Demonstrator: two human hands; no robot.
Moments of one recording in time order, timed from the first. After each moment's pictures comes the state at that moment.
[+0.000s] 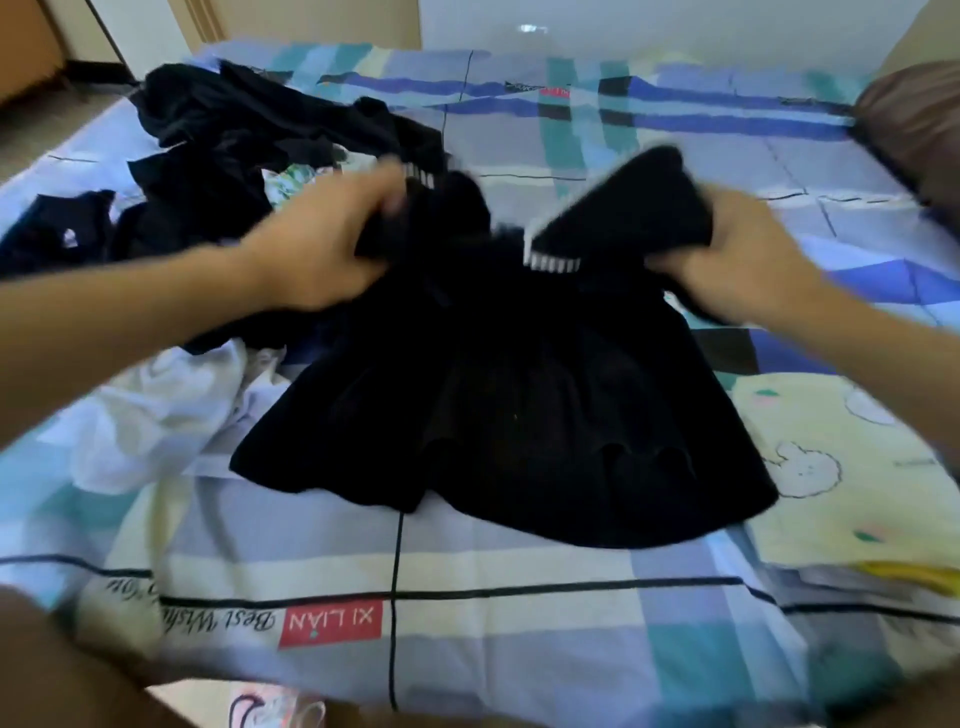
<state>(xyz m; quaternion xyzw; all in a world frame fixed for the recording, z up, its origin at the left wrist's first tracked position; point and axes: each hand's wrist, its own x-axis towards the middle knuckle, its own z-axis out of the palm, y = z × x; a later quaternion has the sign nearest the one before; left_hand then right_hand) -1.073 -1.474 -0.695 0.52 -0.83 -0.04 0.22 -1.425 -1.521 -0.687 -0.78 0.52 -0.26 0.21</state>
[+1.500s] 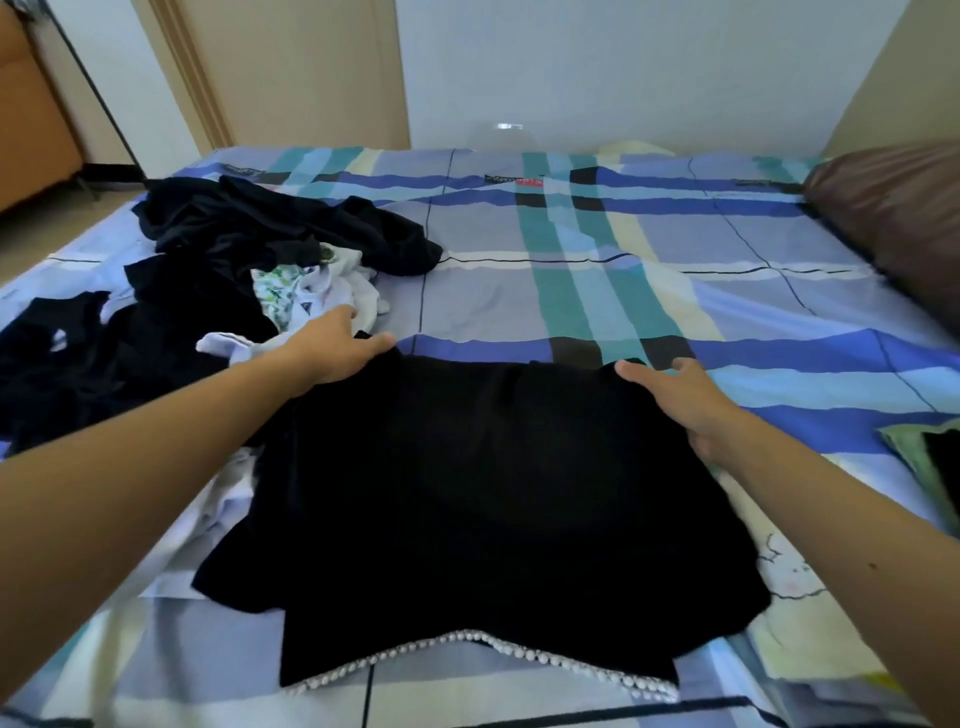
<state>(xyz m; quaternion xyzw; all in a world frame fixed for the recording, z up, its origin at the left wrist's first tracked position) -1.069 -1.540 -0.749 0.78 -0.56 -0.23 0.15 -1.441 -1.559 -0.772 -0.44 0.69 -0.29 0.49</state>
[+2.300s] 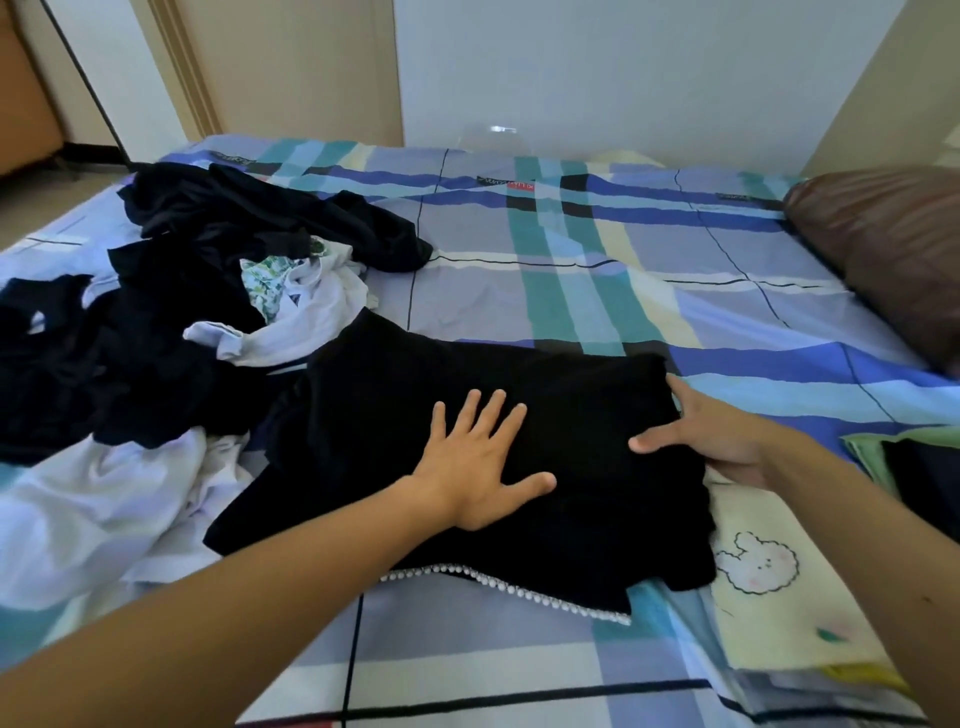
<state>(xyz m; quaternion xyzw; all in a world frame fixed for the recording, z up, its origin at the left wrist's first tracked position) -1.222 -1.473 -0.817 0.62 -0.77 -0.15 -0.03 -1.493 -1.540 -0.759 -0.54 0.60 -0.15 0.58</state>
